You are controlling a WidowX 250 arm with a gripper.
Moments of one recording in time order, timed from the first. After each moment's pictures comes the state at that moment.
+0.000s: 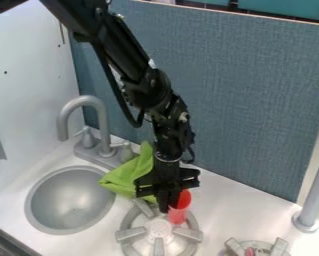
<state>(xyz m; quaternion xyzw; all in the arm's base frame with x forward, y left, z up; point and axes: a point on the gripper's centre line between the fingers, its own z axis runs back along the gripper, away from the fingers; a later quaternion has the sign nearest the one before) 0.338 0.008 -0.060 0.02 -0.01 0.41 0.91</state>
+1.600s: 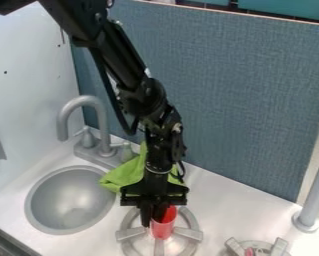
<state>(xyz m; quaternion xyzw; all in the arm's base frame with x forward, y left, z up) 0.307 0.008 -0.068 0.04 0.06 0.34 0.94</state>
